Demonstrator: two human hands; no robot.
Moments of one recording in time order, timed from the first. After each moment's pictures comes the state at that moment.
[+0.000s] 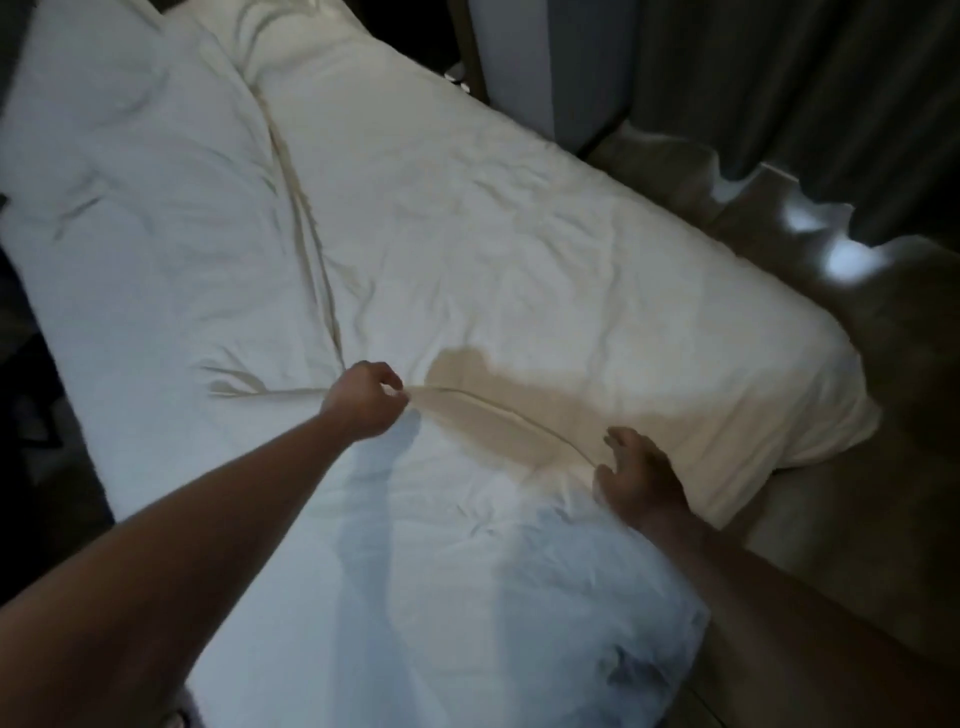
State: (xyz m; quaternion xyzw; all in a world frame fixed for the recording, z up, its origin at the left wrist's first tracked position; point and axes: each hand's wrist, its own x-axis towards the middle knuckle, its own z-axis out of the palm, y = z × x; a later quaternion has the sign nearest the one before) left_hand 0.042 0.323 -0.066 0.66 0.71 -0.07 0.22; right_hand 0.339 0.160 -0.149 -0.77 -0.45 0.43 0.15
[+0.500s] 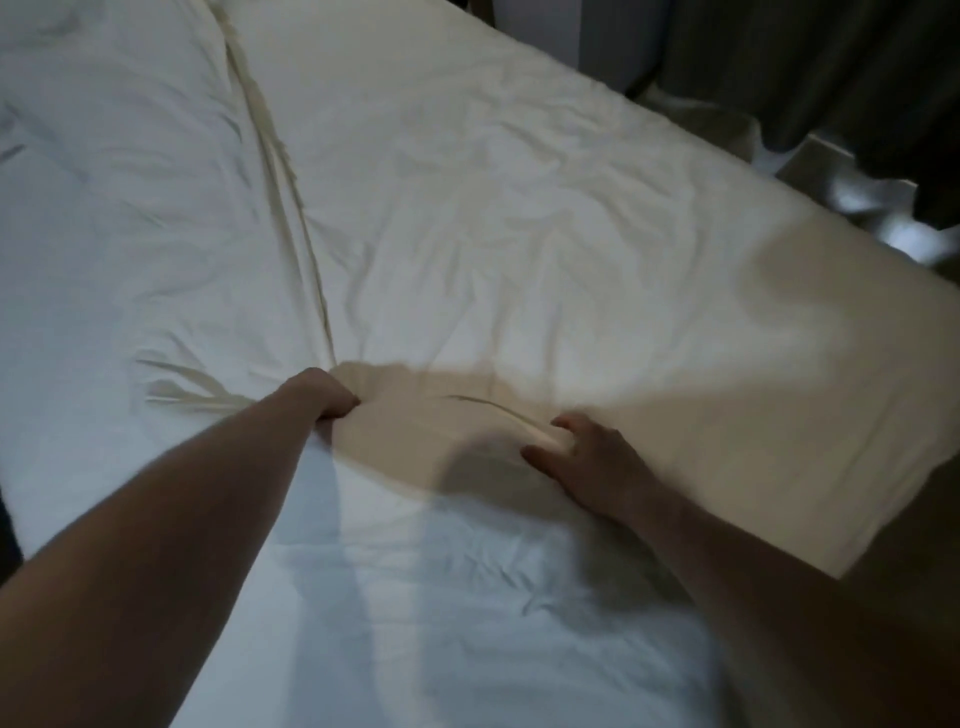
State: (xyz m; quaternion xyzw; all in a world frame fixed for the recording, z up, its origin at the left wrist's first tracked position) left_hand -0.059 0.424 -0.197 0.48 0.80 -0.25 0.24; right_hand 0.236 0.264 -0.230 -0.72 -0.51 0.46 0.10
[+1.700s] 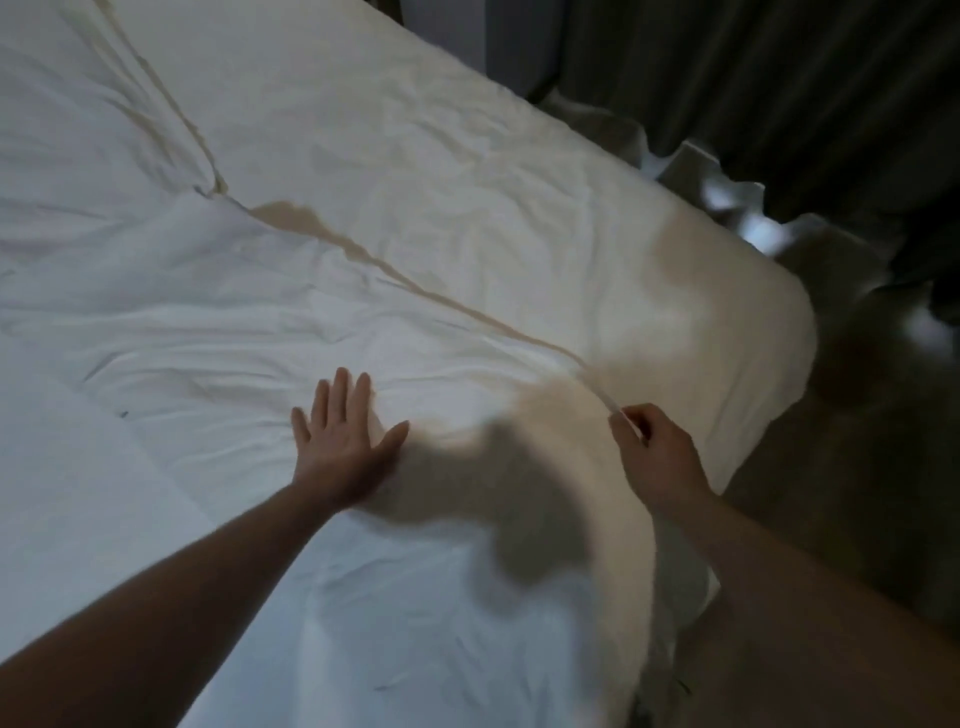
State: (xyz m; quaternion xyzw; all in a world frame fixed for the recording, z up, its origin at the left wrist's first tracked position) left_hand -0.001 0.308 -0.220 0.74 0.63 -0.11 0.21; right_hand 0.336 0.178 -0.225 -0.85 -0.36 0.31 0.24
